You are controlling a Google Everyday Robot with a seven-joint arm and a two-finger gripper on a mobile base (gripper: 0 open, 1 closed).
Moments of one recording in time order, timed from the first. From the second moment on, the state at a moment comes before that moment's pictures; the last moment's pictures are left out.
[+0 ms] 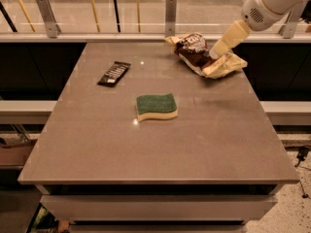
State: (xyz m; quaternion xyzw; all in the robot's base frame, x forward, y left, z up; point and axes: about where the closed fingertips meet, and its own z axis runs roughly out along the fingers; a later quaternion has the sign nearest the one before) arm 0.673 -0.222 0.968 -0.38 0.87 0.00 0.31
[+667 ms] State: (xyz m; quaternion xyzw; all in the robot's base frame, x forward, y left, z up) arm 0.709 -0.210 0.928 -0.36 0.89 0.03 0.29
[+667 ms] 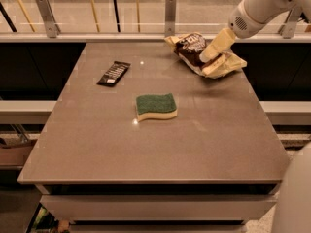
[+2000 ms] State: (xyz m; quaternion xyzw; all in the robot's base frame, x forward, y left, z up) arm 0.755 -0.168 0.869 -0.35 0.91 -0.01 0.23
